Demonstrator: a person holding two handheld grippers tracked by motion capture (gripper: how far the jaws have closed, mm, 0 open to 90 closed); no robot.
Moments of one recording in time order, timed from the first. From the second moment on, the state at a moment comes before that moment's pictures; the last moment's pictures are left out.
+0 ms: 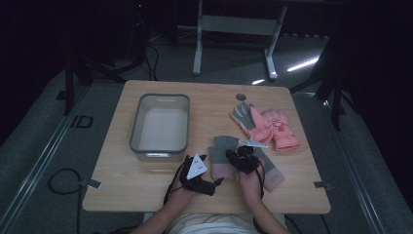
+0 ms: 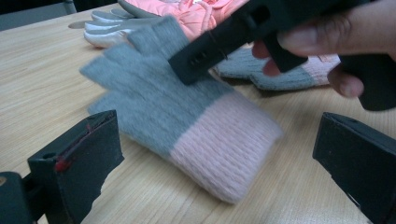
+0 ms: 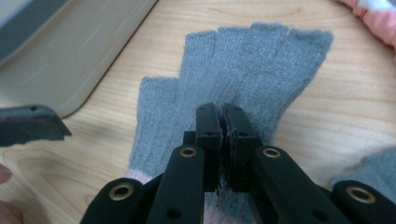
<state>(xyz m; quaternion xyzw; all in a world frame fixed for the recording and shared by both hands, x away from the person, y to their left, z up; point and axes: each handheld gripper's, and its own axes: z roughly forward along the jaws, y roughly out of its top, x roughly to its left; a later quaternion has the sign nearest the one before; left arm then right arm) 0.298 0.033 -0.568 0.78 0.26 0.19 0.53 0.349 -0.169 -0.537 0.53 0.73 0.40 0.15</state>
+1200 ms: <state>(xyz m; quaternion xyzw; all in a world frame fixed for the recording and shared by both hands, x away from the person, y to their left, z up) 0.298 0.033 -0.568 0.78 0.26 0.18 0.53 0.364 -0.234 -0.502 0.37 0.82 0.41 0.16</state>
